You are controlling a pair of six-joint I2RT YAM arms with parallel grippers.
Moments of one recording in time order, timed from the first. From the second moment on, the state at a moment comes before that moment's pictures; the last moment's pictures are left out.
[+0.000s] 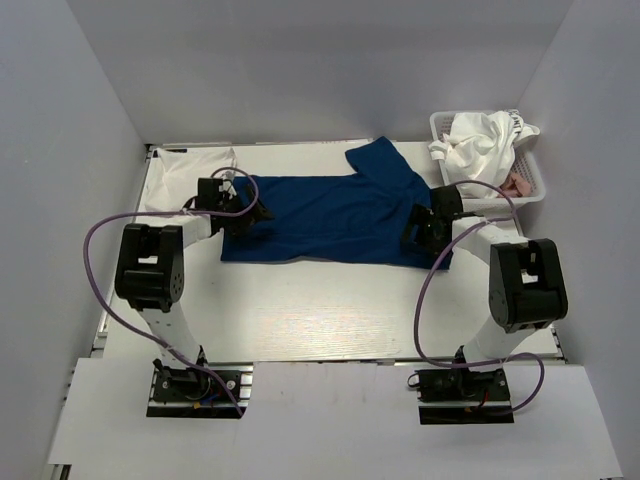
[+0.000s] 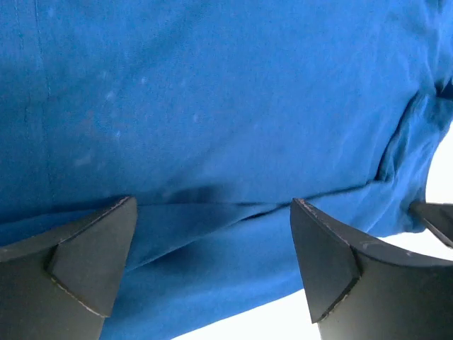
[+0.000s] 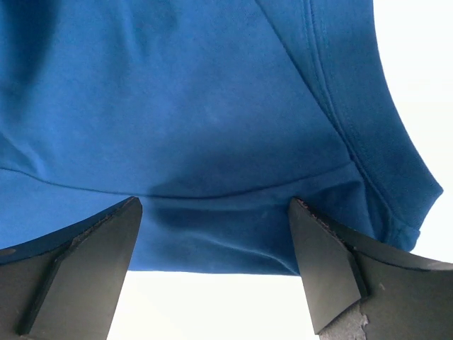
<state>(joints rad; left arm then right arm) -0.09 1.86 1.06 -0.02 0.41 -0.57 0.17 1.67 0.96 -0.33 -0.02 0.49</state>
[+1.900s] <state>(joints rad) -0.02 1.97 1.32 -0.40 -0.22 -0.60 0.21 1.76 1.35 -0.30 0.06 0.27</state>
